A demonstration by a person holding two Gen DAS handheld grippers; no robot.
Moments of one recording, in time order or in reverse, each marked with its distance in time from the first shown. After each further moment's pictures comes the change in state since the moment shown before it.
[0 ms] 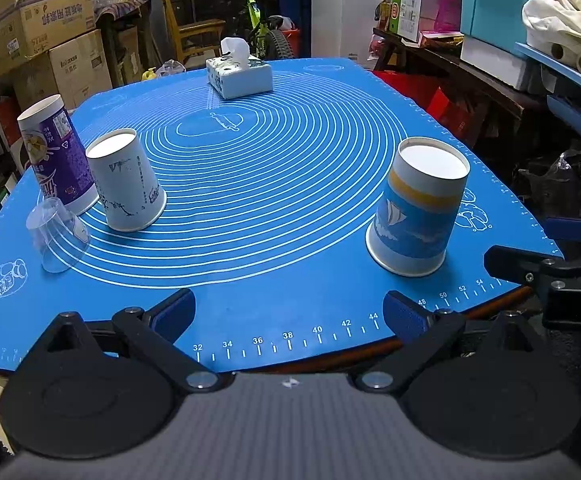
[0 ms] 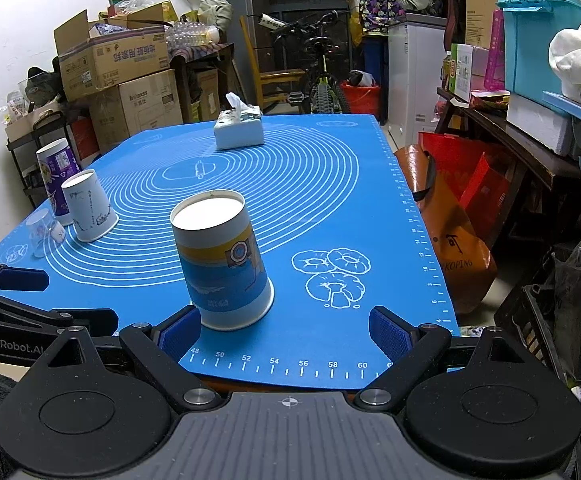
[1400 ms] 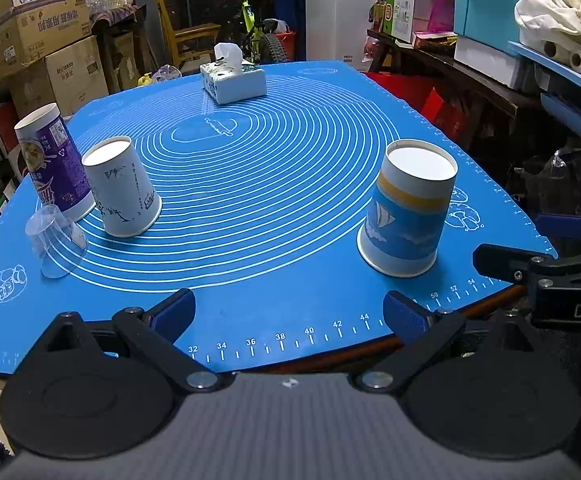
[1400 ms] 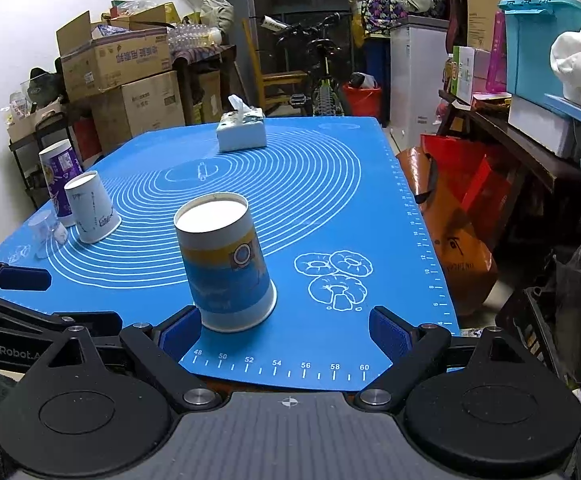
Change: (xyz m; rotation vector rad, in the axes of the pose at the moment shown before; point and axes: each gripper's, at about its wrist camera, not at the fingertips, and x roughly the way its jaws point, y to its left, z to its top) left arm -0.004 -0.003 0.000 0.014 -0.009 -0.006; right arm 0.000 0.002 0.000 -0.003 -0.003 0.000
